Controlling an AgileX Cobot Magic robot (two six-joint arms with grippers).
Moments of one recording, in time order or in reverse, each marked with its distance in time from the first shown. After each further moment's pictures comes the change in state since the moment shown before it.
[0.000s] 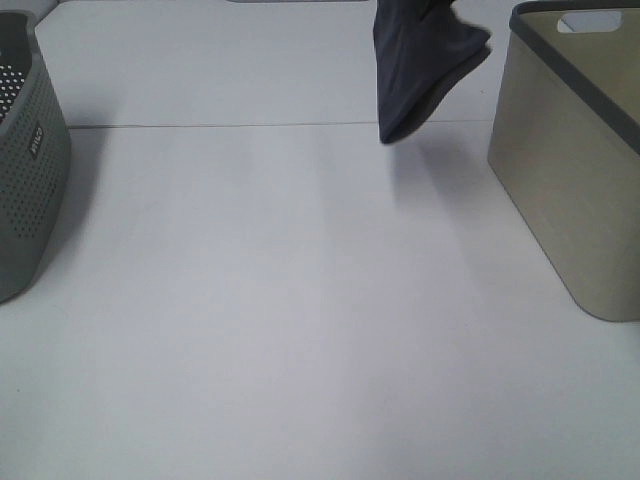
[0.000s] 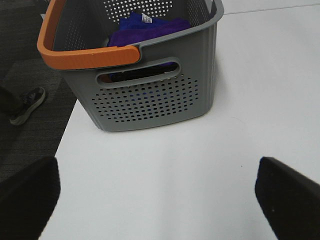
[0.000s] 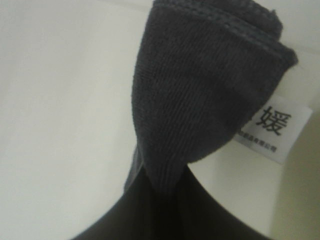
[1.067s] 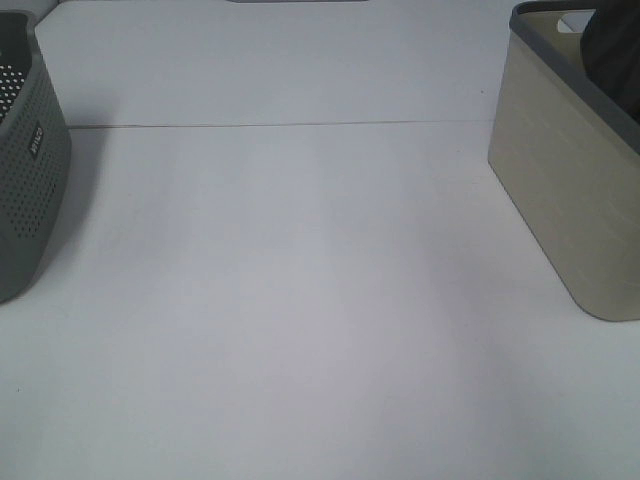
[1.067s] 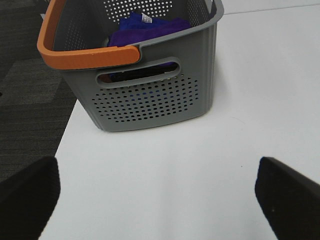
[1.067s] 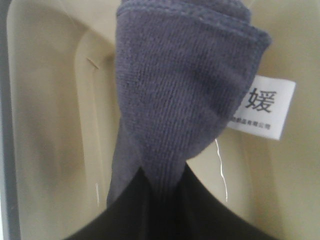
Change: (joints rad) left arm 0.000 0.000 0.000 0.000 0.000 0.000; right arm -0.418 -0.133 0.231 -0.075 0.017 -0.062
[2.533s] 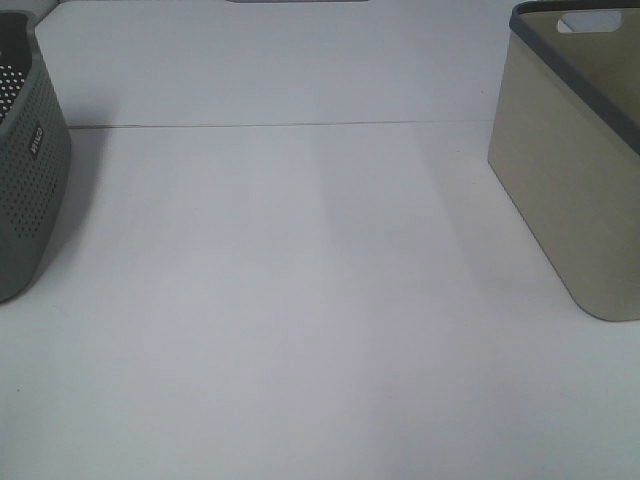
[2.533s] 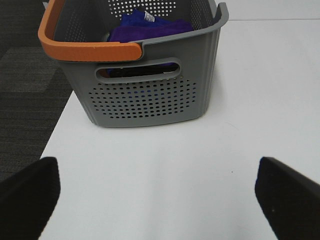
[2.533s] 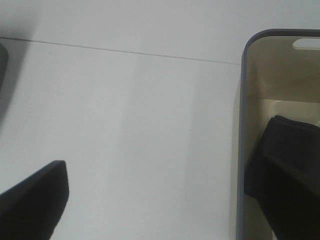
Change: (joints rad) left arm 0.000 0.000 0.000 0.000 0.001 -0.090; right arm 0.383 -0.501 0.175 0.052 -0.002 0.139
